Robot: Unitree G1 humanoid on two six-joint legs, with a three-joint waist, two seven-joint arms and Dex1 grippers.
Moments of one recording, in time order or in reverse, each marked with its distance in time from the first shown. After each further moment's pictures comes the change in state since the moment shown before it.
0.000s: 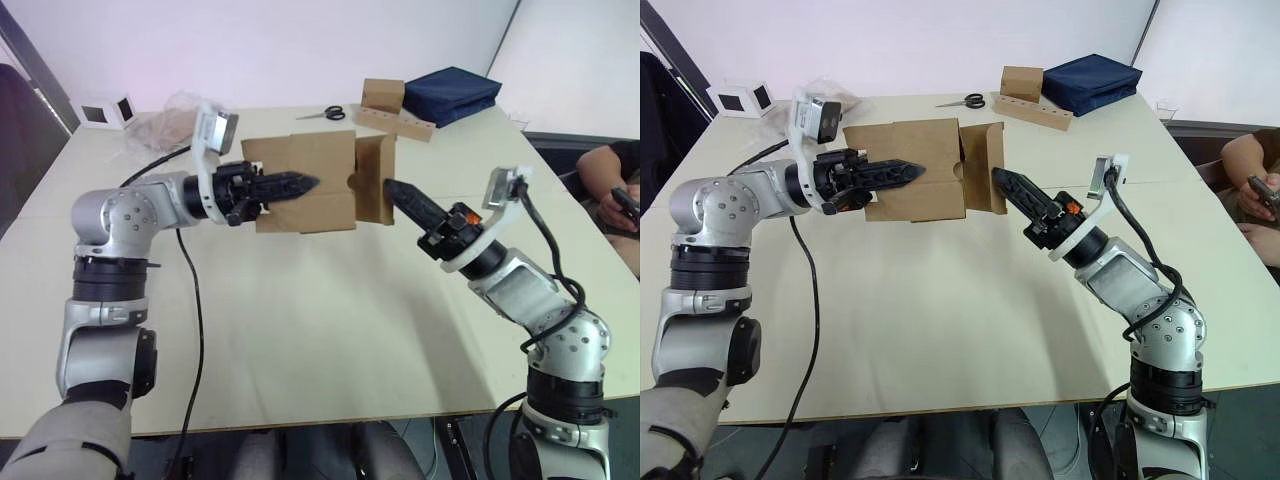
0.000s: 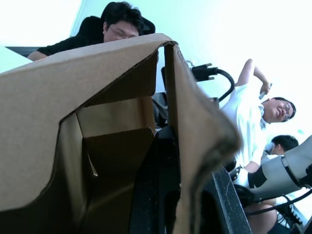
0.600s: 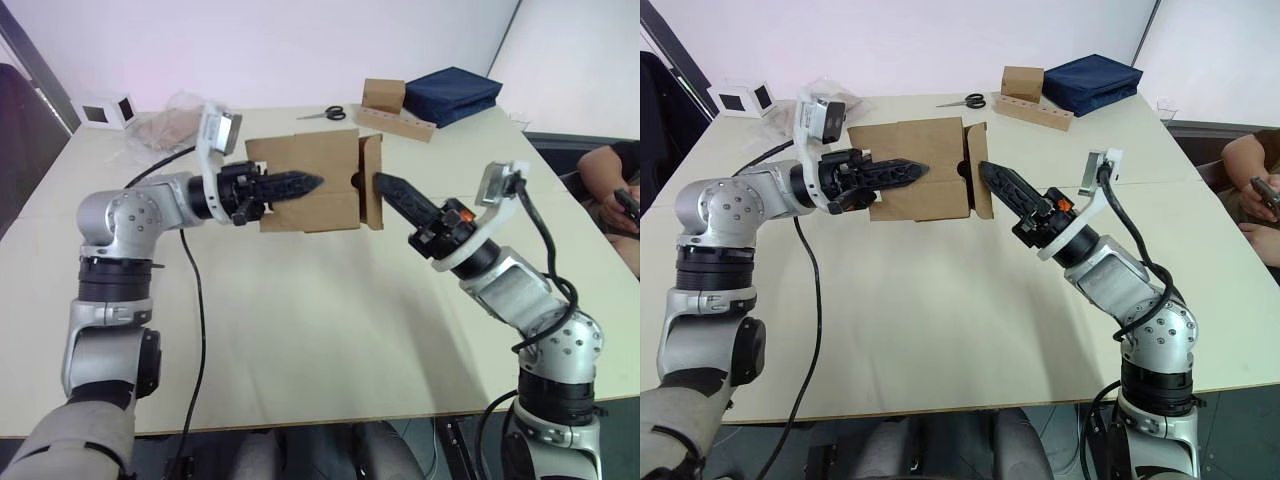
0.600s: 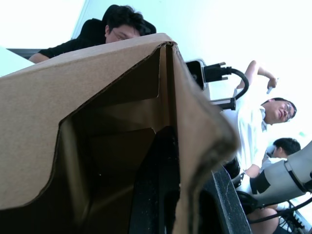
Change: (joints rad) left arm 0.000 -0.028 0.001 -0.002 0.000 -0.004 0.026; right arm -0.005 0.030 0.047 -0.046 0.024 -0.037 -0.060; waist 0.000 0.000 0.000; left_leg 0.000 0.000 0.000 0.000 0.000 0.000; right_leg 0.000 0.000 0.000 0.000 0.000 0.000
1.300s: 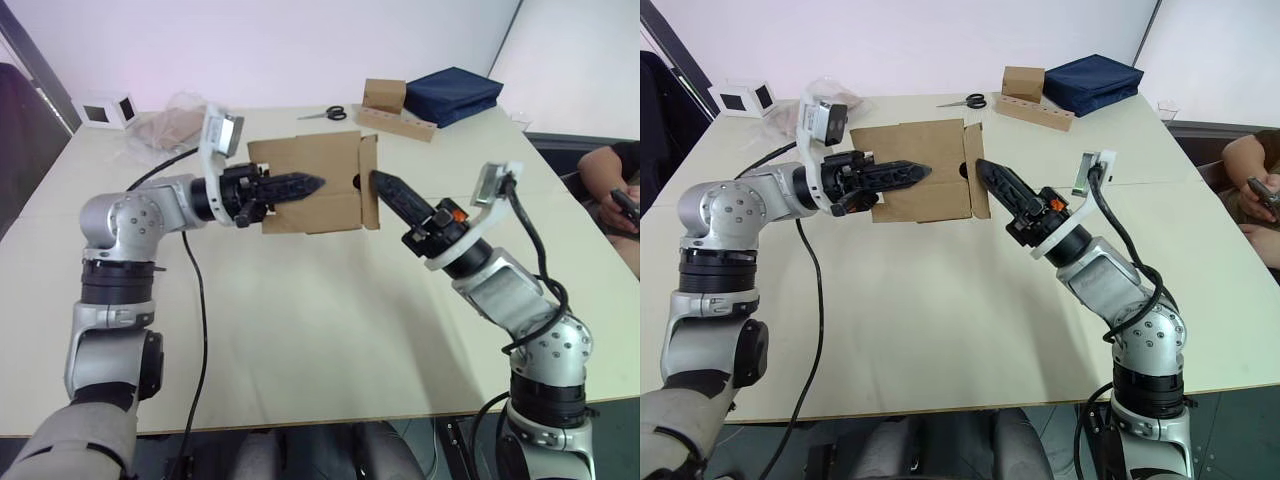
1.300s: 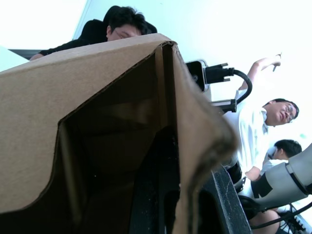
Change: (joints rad) left arm 0.014 -0.002 0.011 -0.020 -0.009 0.009 0.010; right arm 0.005 0.007 0.021 -0.007 -0.061 -0.048 -0.015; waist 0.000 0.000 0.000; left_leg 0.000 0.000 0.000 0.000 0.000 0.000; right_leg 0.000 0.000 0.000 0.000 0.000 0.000
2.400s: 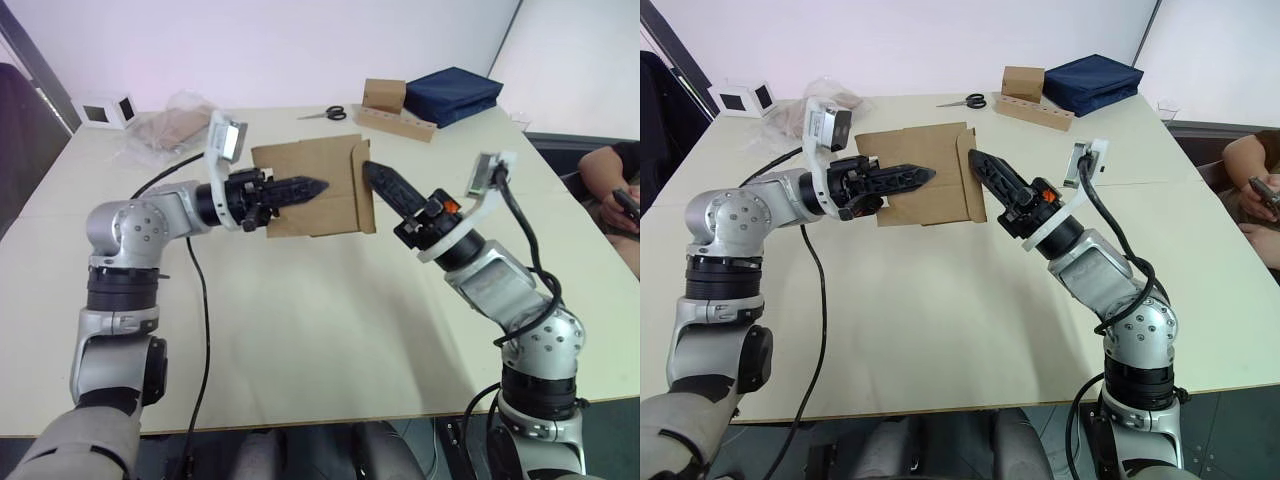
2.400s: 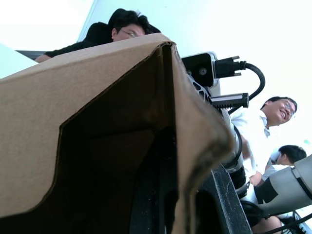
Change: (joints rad) left arm 0.033 -0.023 0.008 -0.039 -0.022 0.000 0.063; right arm -0.037 0.022 0.016 -0.015 -0.009 -0.002 -0.059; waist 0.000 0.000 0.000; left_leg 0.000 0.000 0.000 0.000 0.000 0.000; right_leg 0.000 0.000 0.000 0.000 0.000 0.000
